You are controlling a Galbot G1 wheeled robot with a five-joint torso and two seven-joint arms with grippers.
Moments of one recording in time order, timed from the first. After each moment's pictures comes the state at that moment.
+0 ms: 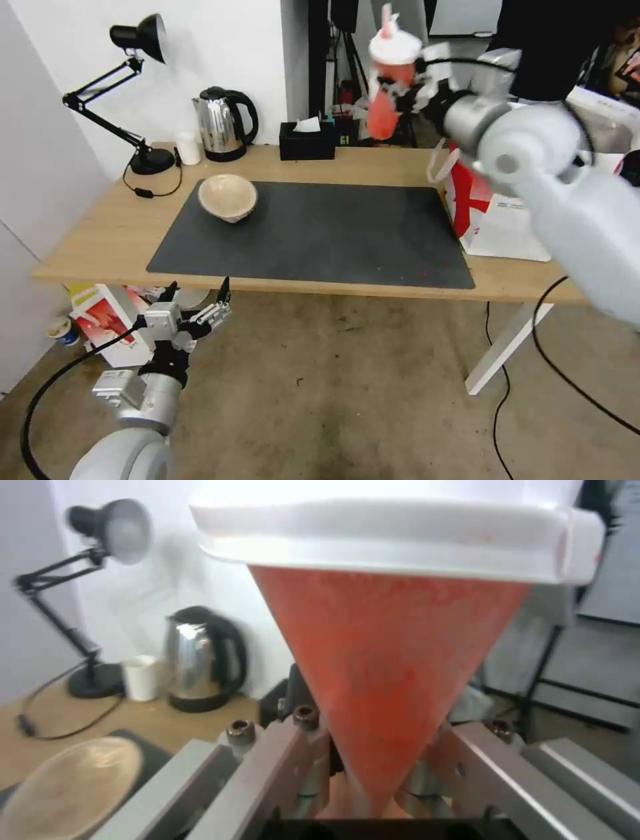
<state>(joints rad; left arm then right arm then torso) 1.72 -1.46 -0.64 -2.31 -0.33 0.13 0.03 -0.11 0.76 -0.07 1.88 1.13 -0.59 0.31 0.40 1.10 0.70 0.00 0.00</state>
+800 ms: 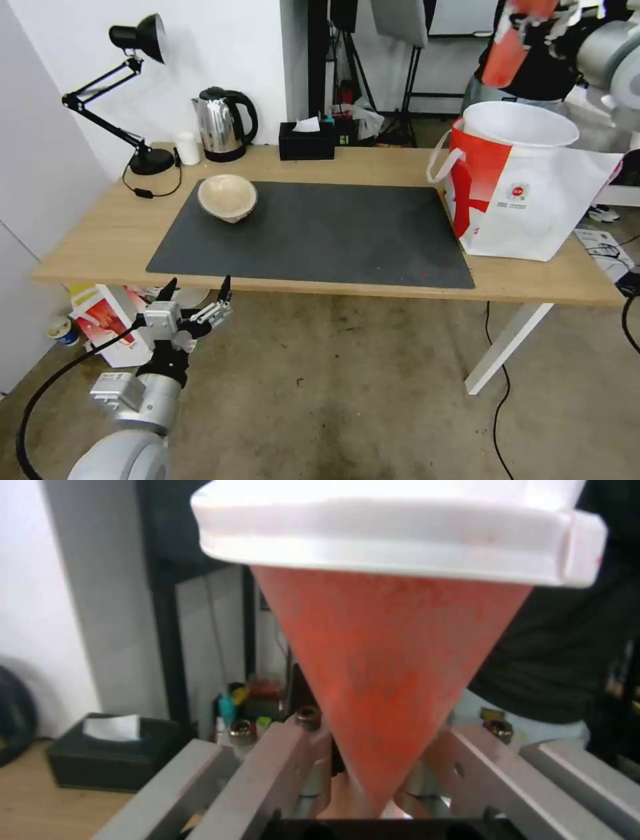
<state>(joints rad) 1.72 -1.44 -0.64 -2.32 -0.31 0.10 0.04 0.02 0.61 -0.04 1.56 1.13 -0.56 0.23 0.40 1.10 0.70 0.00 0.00</state>
